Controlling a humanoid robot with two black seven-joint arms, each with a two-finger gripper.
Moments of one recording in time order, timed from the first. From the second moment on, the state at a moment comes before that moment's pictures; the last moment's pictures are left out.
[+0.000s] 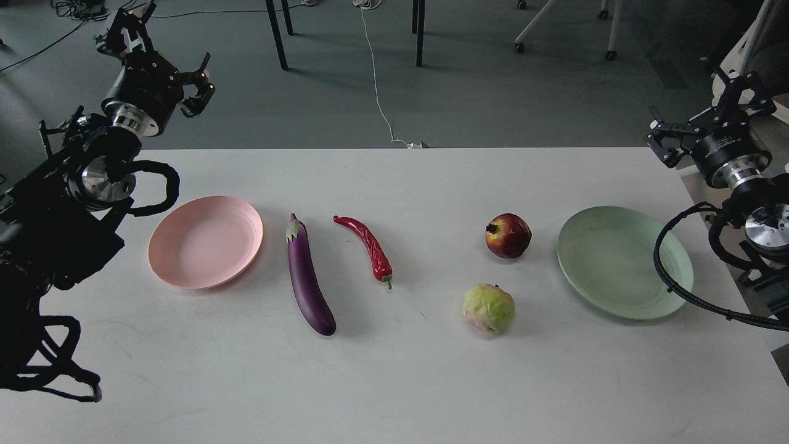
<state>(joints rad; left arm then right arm) -0.97 0.30 -0.65 -0.36 -0.16 -0.49 -0.33 0.77 -0.45 0.80 0.48 0.25 0.49 0.15</state>
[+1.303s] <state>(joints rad) -0.94 0.40 -0.64 -0.36 -0.16 -0.49 -0.37 1.66 -0.26 -0.47 0.79 -0.64 0.49 0.14</state>
